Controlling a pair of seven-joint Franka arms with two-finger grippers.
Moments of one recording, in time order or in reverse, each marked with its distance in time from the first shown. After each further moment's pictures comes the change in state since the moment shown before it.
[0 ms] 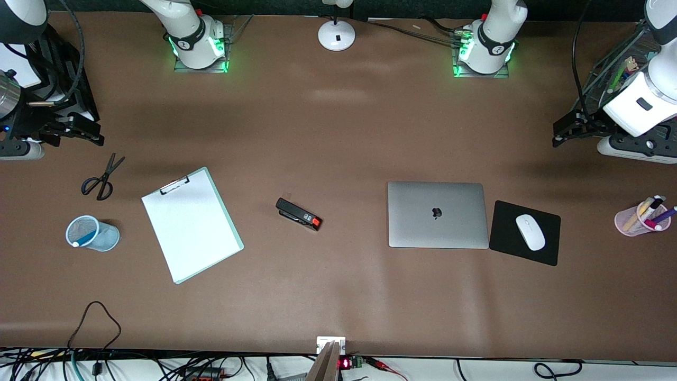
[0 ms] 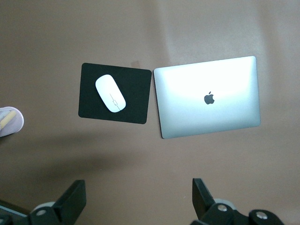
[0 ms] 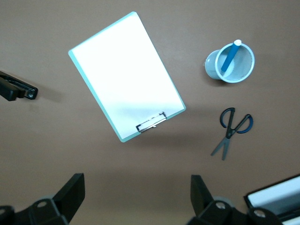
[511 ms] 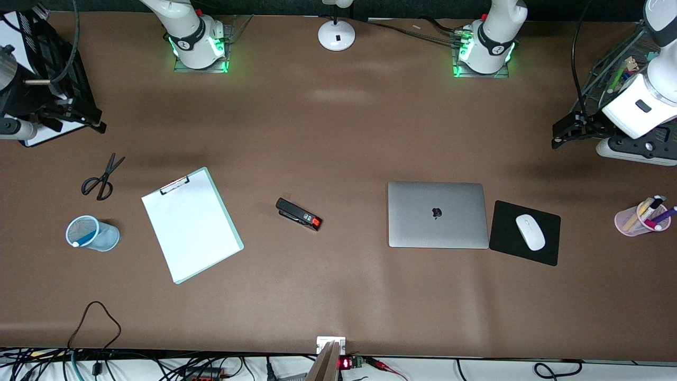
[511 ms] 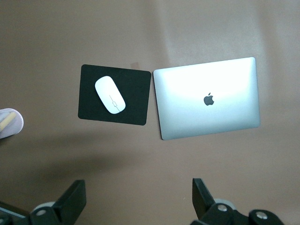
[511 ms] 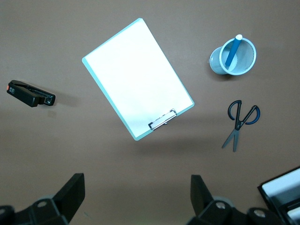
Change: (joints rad) left arm 0.000 0.009 -0.002 0.011 0.000 0.000 0.000; right arm 0.003 -0.081 0.043 -0.019 0.009 -0.024 0.118
